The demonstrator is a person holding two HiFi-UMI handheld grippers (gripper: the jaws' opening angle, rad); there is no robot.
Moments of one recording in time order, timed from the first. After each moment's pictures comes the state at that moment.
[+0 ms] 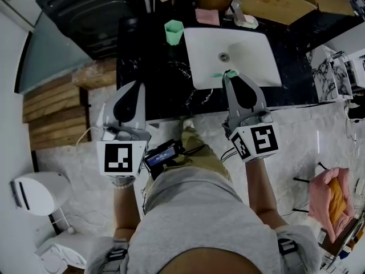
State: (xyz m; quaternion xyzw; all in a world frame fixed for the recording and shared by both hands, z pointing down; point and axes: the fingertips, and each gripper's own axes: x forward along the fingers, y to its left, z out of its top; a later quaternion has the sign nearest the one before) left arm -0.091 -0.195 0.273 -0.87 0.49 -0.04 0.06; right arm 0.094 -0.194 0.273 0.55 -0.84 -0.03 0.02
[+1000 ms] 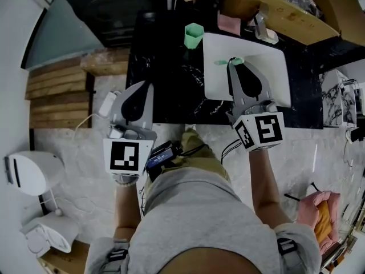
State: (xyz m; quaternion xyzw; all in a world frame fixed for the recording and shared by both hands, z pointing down) left arm -0.102 -0.214 0.287 -0.85 0.53 -0.05 0.04; right arm 0.068 -0.264 0.262 0.49 -0.87 -0.06 0.02
